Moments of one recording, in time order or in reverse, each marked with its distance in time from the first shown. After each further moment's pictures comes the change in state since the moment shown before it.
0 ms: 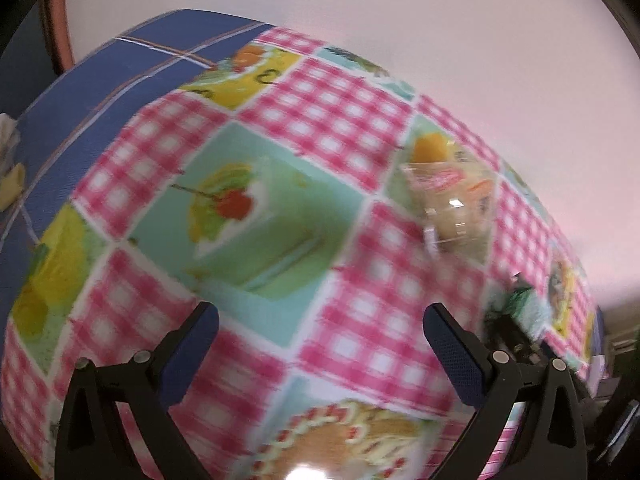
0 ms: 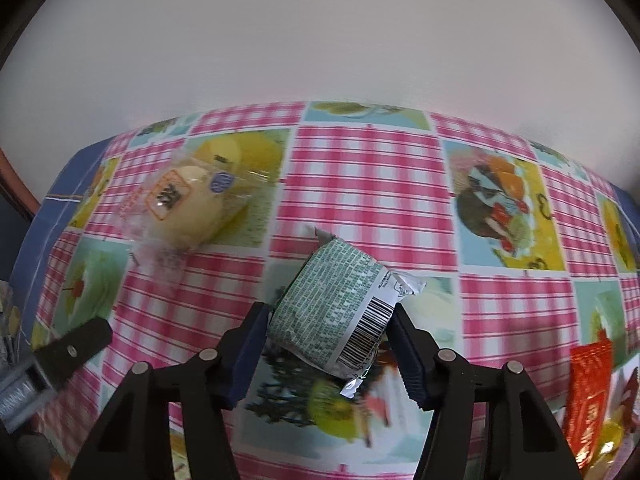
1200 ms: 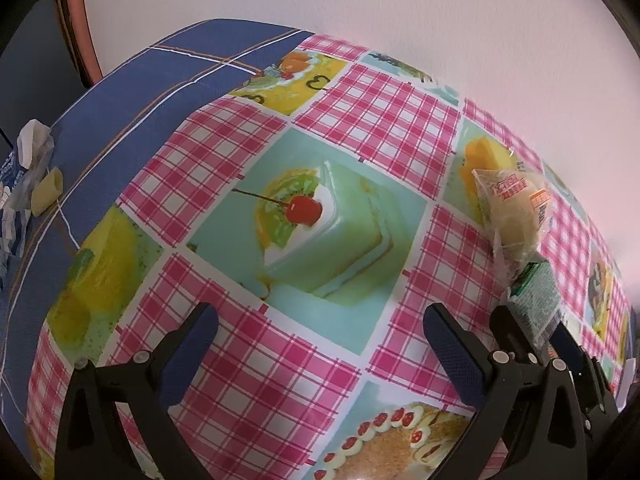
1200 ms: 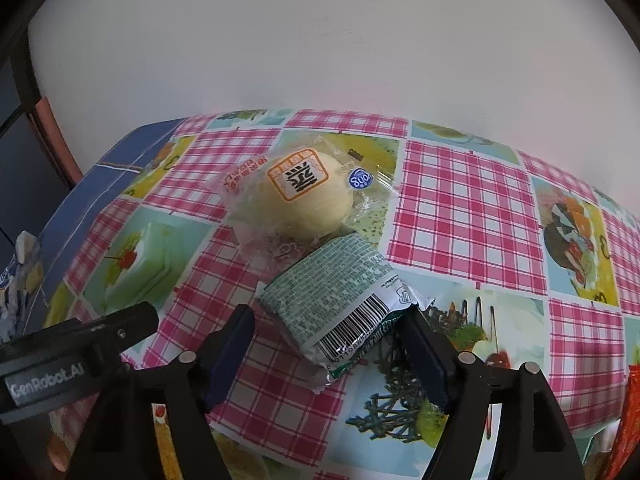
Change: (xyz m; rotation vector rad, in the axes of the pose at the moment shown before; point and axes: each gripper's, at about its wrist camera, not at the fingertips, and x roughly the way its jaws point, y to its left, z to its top) left arm 0.001 0.031 -0.006 0.005 -0.039 0.160; right arm 0.007 0.062 -0.016 -0.154 -0.113 0.134
